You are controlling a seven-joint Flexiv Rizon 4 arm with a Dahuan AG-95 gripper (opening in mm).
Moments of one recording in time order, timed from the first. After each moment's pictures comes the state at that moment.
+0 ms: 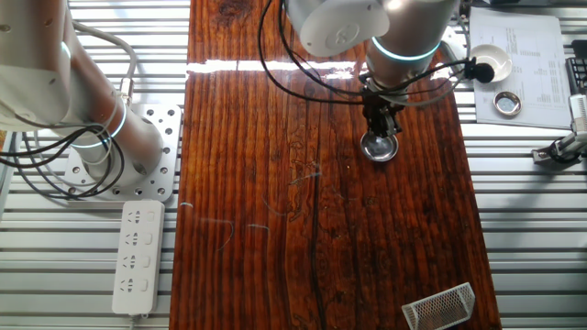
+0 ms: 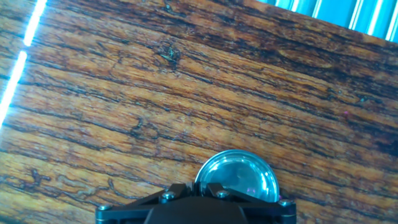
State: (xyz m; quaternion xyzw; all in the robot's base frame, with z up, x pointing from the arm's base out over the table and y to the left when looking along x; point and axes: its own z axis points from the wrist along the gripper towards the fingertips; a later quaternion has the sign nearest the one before) arm 0.527 0.051 0.014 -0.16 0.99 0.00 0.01
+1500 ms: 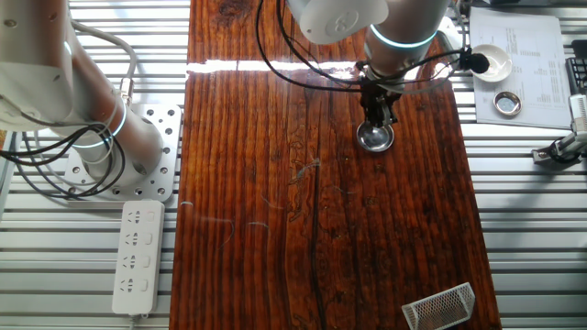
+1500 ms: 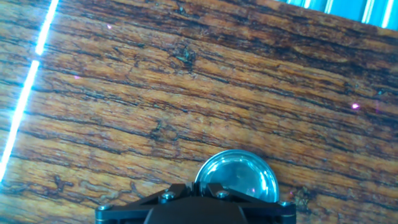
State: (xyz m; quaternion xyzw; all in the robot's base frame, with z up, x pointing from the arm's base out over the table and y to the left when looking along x) arm 0.524 0.071 0.013 -0.15 0.99 0.00 0.01
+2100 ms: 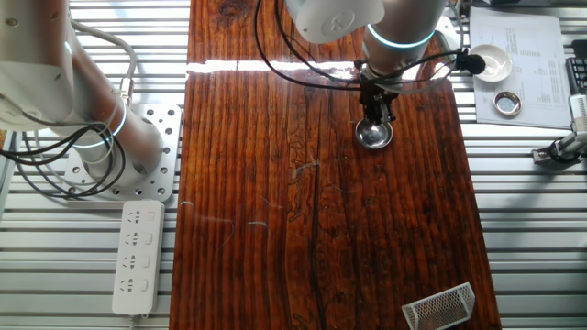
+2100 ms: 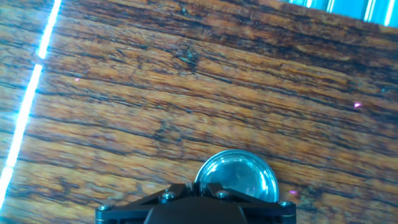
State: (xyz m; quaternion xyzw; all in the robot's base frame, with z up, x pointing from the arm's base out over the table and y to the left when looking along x) arm 0.521 0.078 0.014 -0.14 0.99 0.00 0.02
